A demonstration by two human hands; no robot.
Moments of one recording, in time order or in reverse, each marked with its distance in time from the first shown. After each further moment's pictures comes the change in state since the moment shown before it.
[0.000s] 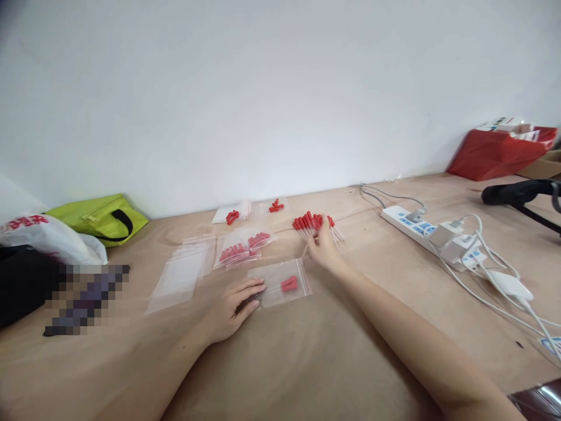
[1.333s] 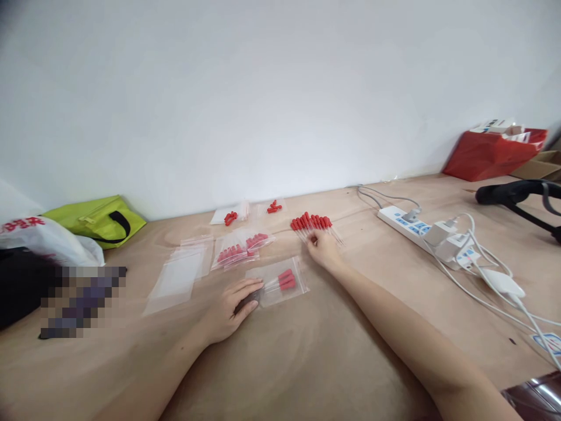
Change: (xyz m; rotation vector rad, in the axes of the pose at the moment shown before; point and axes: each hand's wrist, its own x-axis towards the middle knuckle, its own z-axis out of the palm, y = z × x) left_hand 0.001 0.002 -0.003 0.004 0.005 0.000; right_hand 0.007 0.012 -0.006 -0.337 -0.005 -0.055
